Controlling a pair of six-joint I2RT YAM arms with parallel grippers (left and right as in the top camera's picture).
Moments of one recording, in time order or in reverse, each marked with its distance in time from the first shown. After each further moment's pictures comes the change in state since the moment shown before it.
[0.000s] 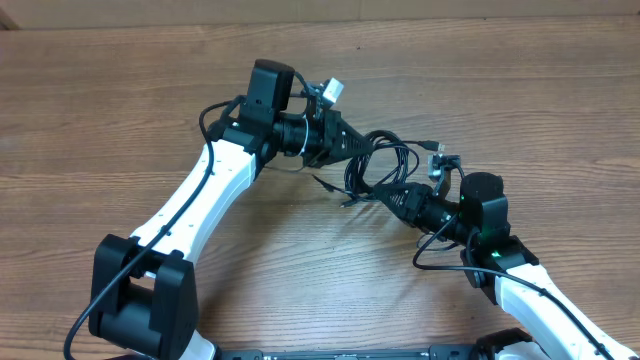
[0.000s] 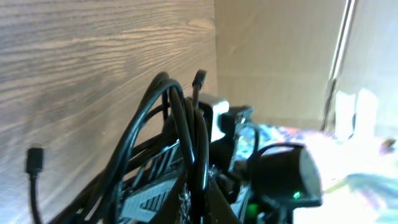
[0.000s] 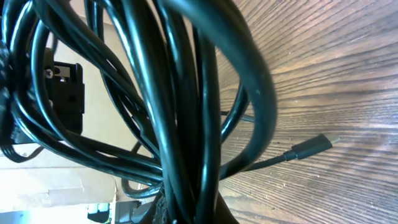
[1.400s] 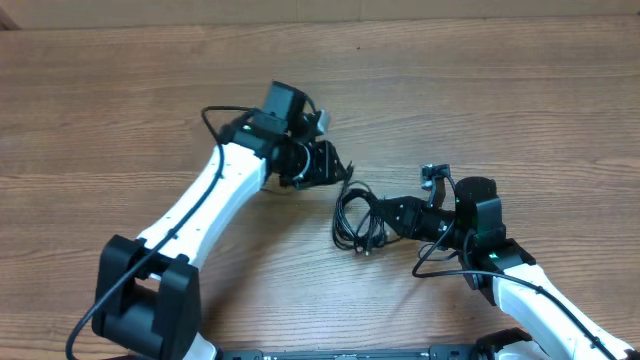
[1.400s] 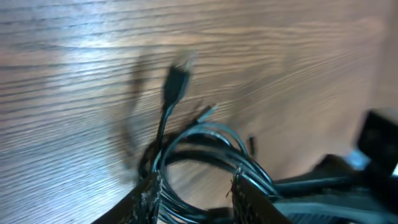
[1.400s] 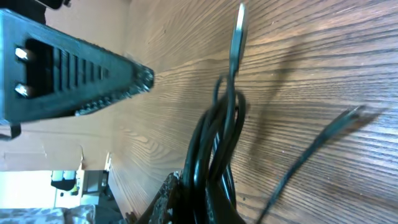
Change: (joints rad) left arm -0.059 0.002 0.004 -0.407 -0.555 0.318; right arm 0.002 0.020 -0.024 -0.068 -0.046 -0.214
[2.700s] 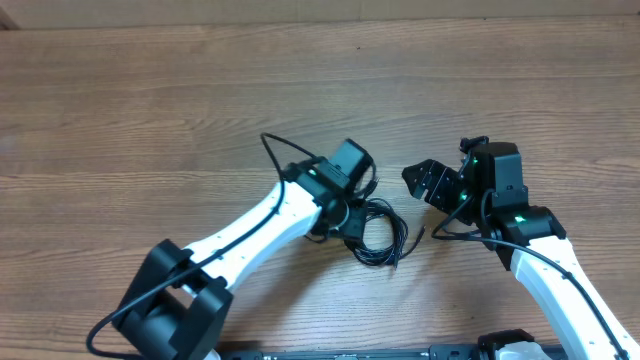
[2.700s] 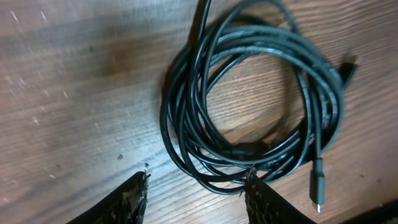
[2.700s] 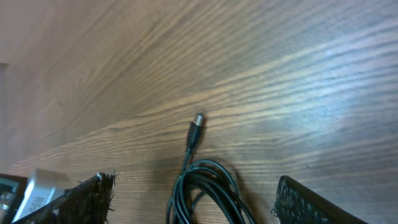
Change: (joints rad) left arm -0.298 0.011 -0.115 -0.050 -0.318 -0.107; right arm -0.100 0.000 0.328 -0.601 0.394 -0.100
